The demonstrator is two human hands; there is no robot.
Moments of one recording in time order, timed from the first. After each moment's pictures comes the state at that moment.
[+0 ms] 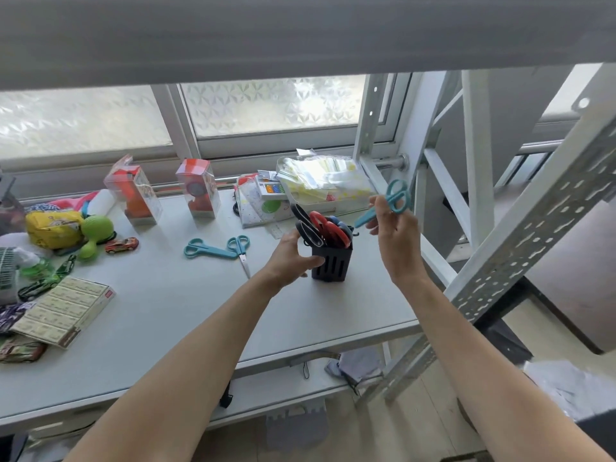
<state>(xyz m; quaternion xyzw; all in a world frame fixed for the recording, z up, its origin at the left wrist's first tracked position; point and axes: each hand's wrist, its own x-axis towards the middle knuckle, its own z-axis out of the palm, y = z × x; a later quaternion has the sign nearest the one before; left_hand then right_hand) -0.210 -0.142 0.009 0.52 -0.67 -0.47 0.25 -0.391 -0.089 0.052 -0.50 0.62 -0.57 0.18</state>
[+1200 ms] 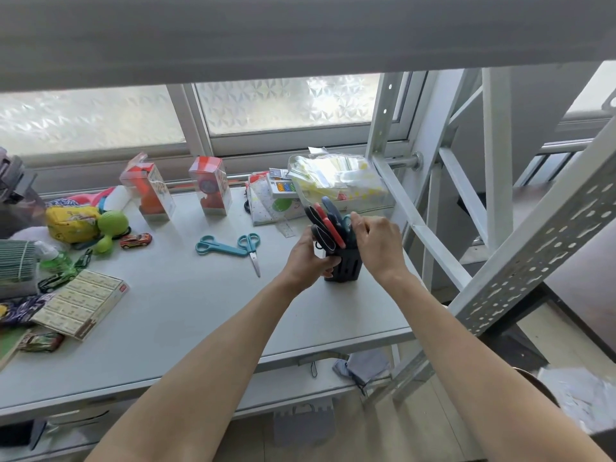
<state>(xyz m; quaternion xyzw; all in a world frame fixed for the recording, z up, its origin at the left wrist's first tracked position) -0.225 -0.135 0.005 0.50 -0.63 -0.50 0.31 -0.366 -0.112 0.035 -0.60 0.70 -0.38 0.09</state>
